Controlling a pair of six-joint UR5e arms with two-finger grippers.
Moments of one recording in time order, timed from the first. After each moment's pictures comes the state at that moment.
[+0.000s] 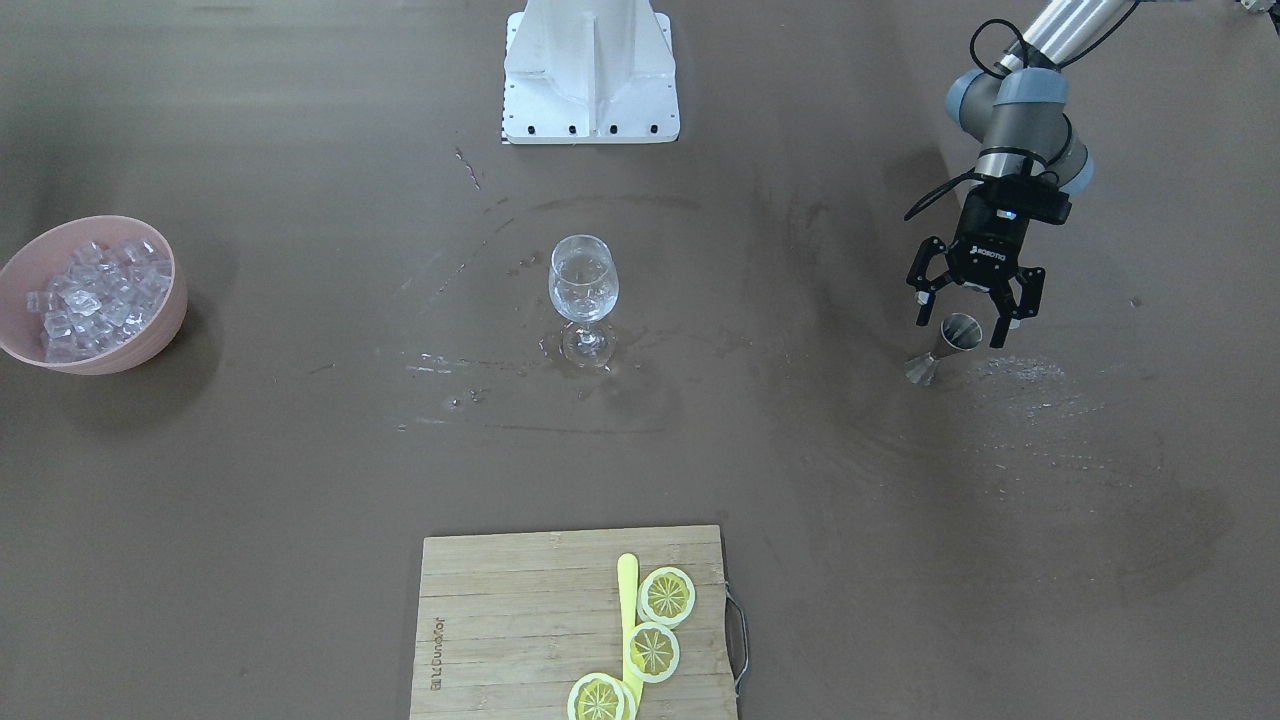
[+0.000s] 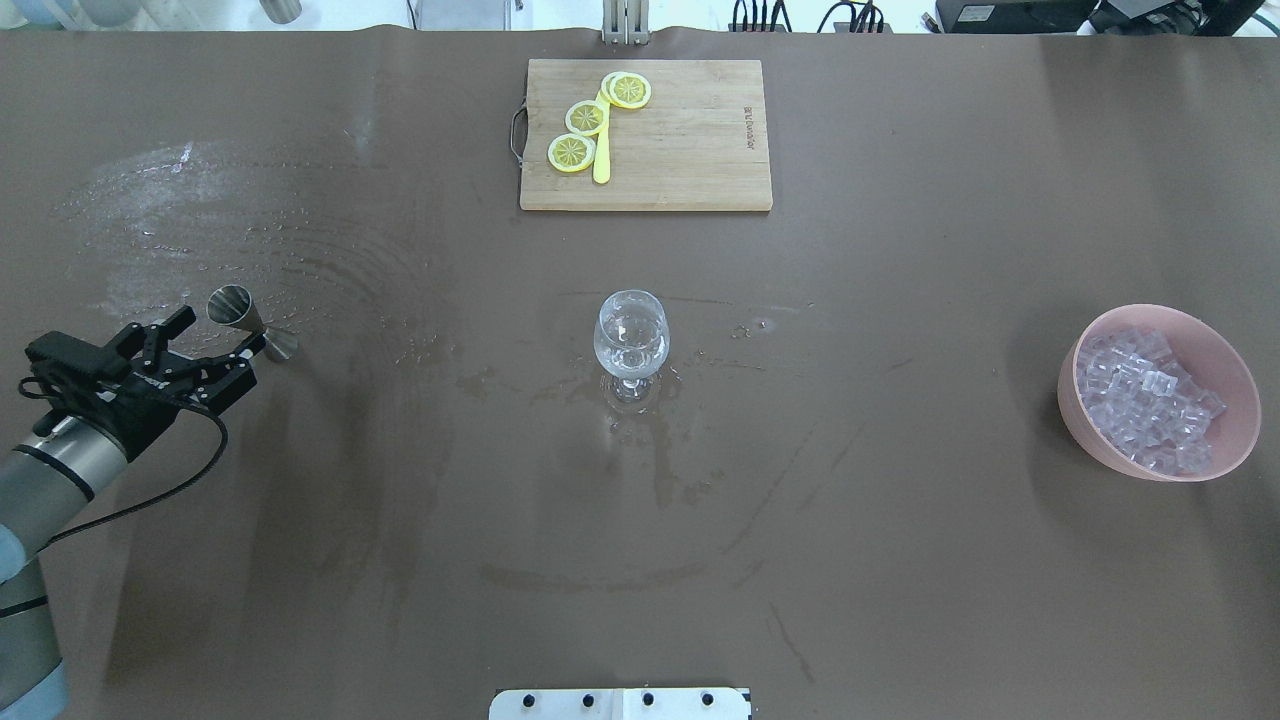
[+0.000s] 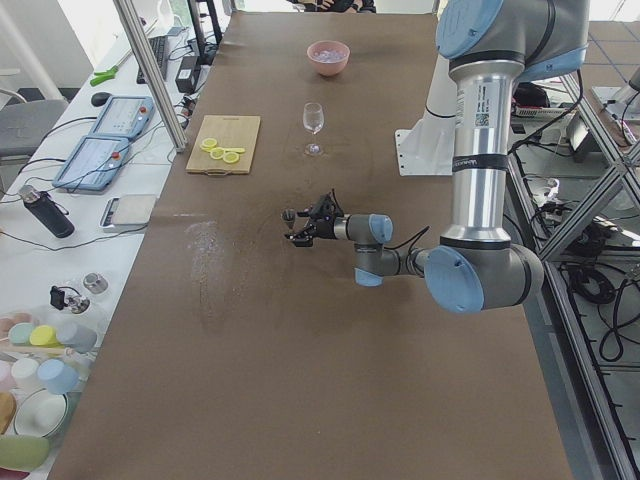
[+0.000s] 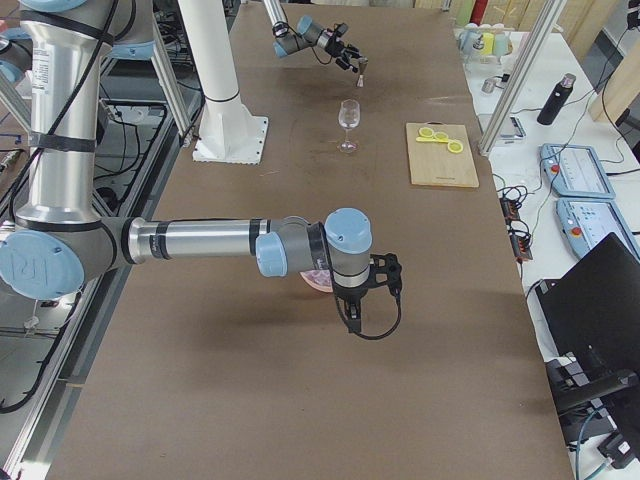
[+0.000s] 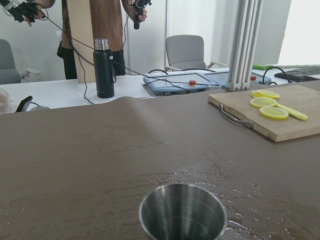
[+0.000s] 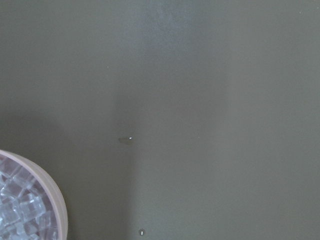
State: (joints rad) left arm -0.42 -1.53 -1.44 -3.27 -0.94 -0.78; right arm 1.51 -1.70 1.76 -1.44 2.30 0.07
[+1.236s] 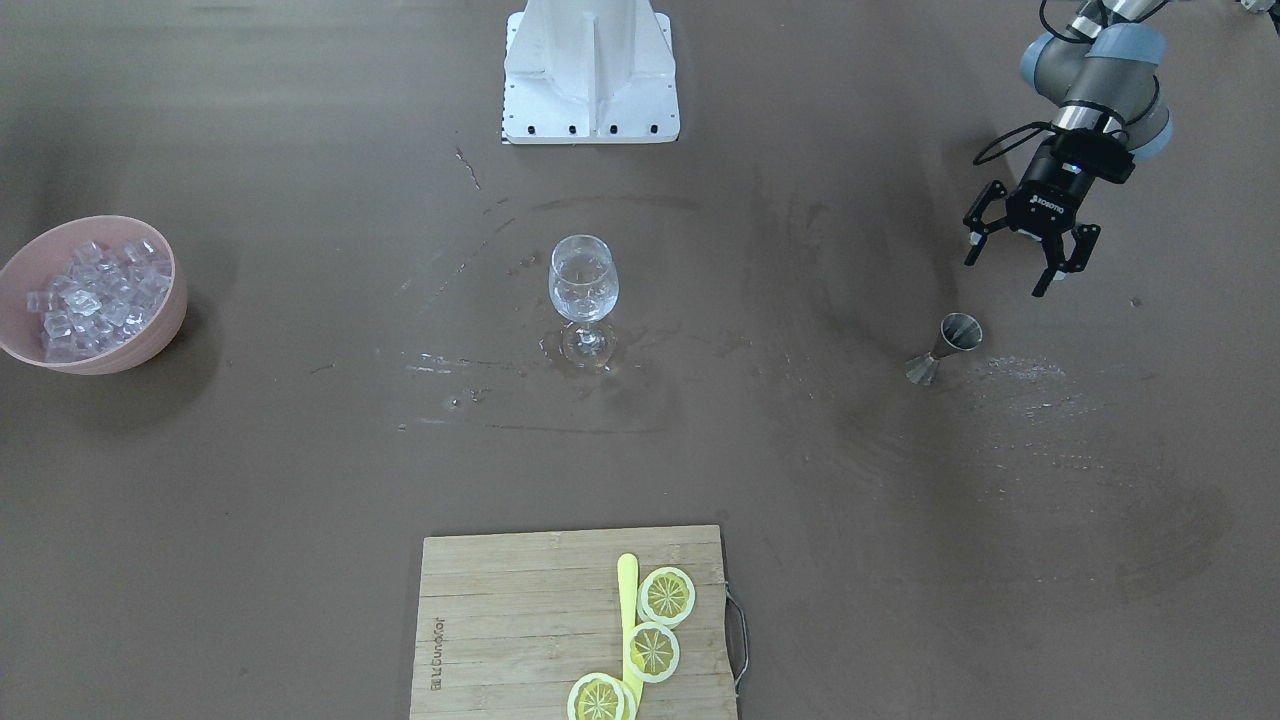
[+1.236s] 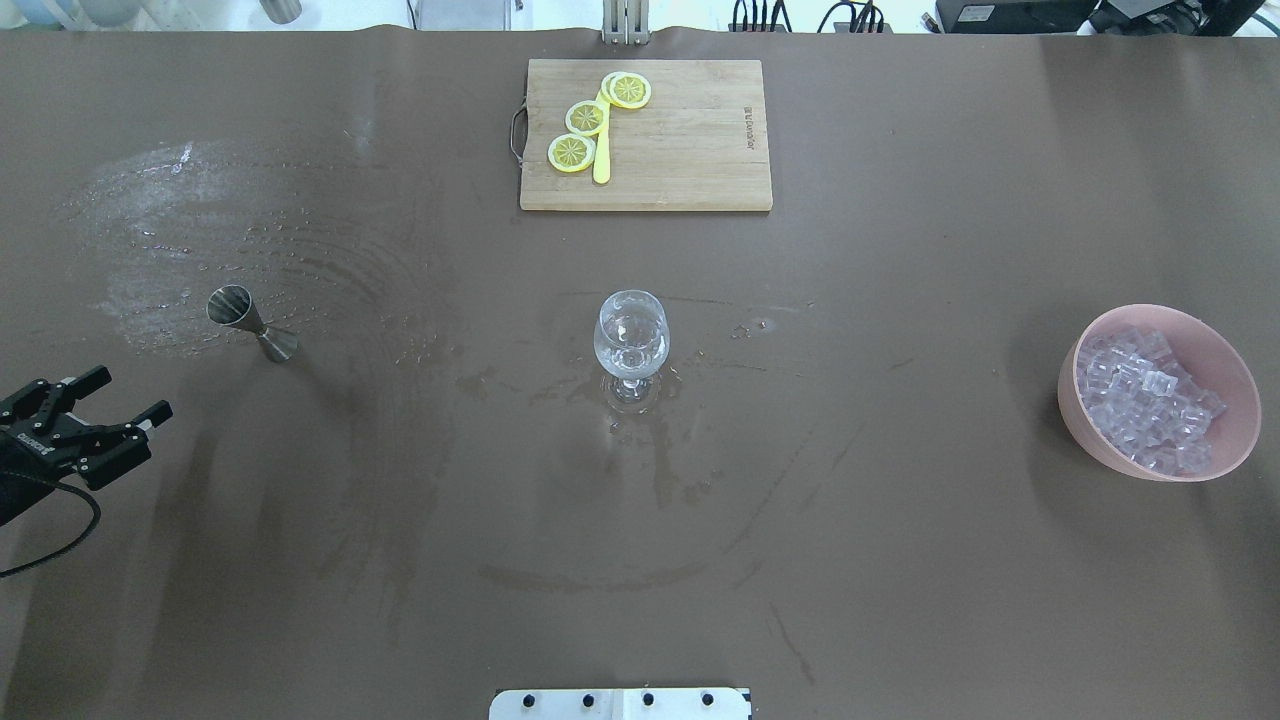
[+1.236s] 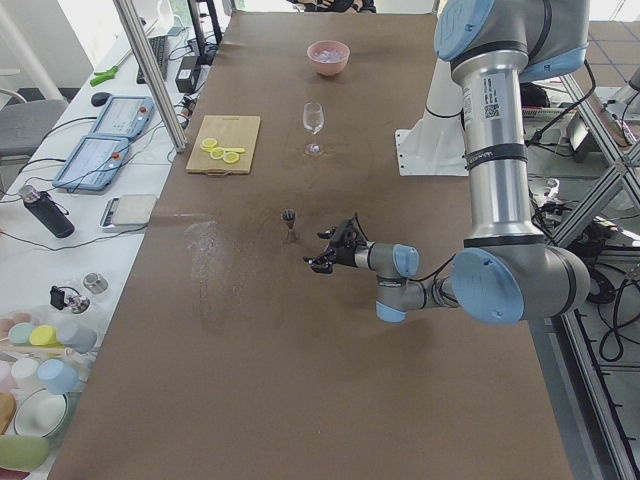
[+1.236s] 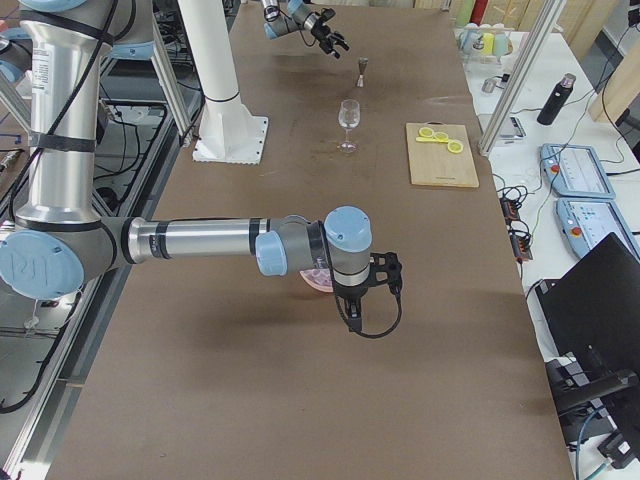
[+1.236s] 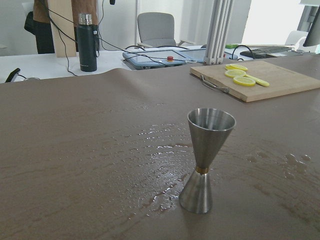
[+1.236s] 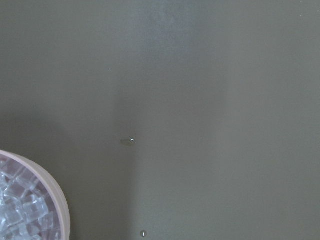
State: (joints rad) left arm -0.46 -1.35 -1.46 -3.40 -1.21 -0.68; right arm 1.51 -1.70 1.77 -1.44 2.30 0.07
